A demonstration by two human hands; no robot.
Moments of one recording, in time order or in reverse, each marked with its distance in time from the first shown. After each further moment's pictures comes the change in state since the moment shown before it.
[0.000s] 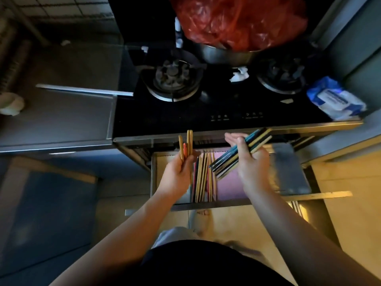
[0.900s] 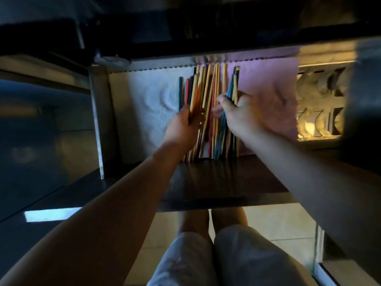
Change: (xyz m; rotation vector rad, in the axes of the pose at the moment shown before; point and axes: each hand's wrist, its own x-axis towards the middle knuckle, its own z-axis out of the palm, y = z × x) left_hand 0.165 -0.327 0.112 0.319 -0.048 -0.500; right_hand 0.105 0.373 0.034 -0.544 -0.371 0.529
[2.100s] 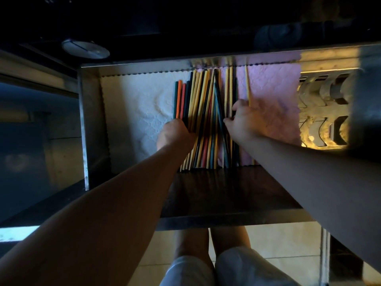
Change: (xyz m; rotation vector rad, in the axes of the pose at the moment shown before) left_hand 0.030 -0.017 0.014 0.467 0.037 -0.117; right_hand 0.040 0.060 0.005 -0.681 0.147 -0.043
